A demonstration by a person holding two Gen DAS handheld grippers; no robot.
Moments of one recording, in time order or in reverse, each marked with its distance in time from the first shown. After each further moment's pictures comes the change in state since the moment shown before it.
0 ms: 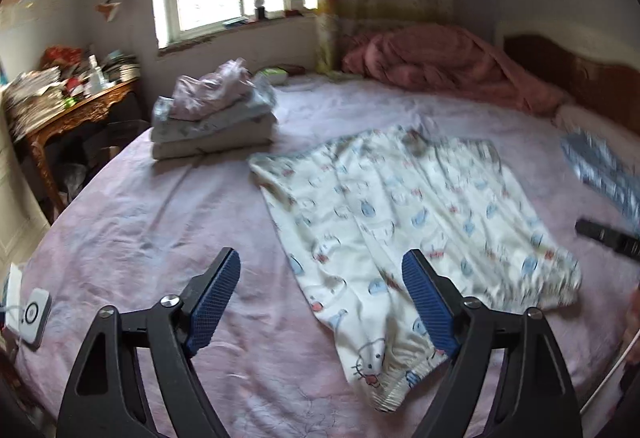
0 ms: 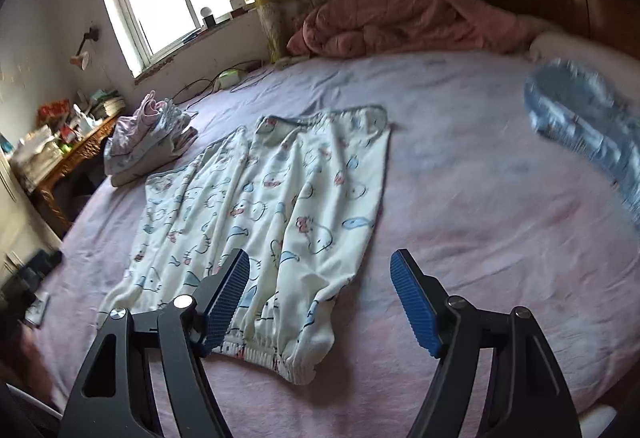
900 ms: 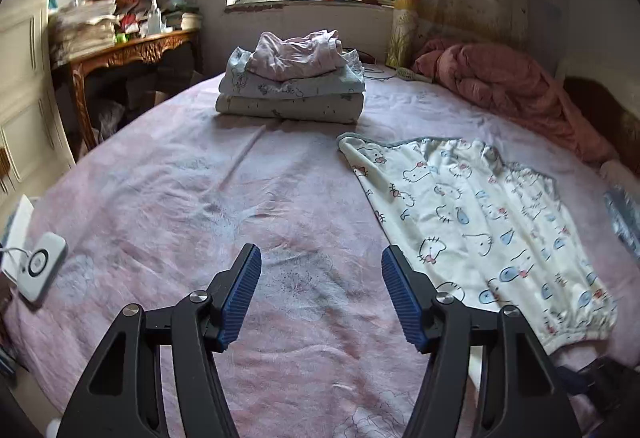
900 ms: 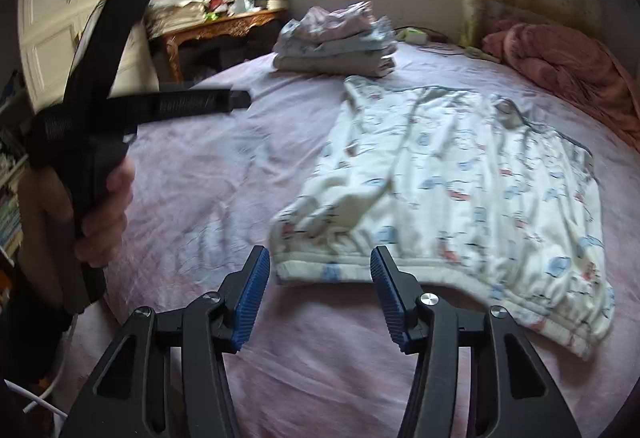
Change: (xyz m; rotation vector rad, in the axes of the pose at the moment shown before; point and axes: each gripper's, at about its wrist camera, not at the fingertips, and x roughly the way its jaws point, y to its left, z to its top) left arm 0.018 0.106 -0.018 -0.260 0.039 0.077; right arm 0.014 0.216 -0.107 -0.573 0.116 0.304
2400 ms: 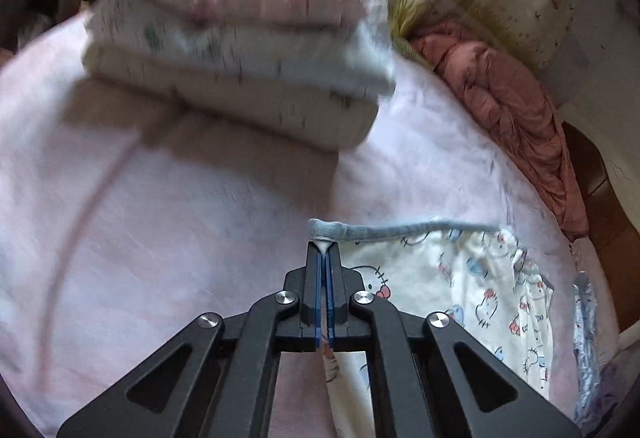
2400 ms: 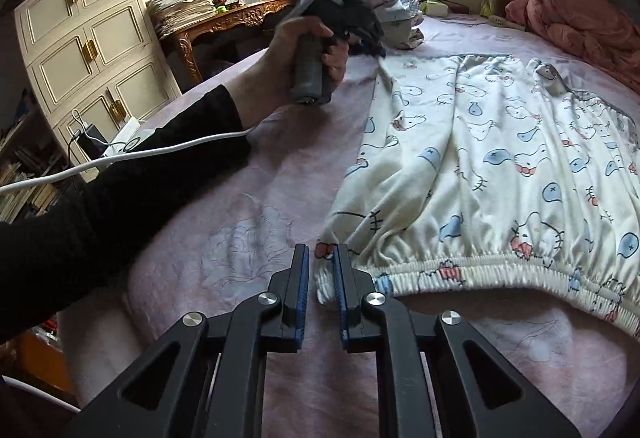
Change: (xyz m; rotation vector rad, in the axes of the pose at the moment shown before) left arm 0.231 0.000 0.138 -0.211 0.214 -0.249; right arm 0.037 -0.001 0.003 0.101 0.051 0.158
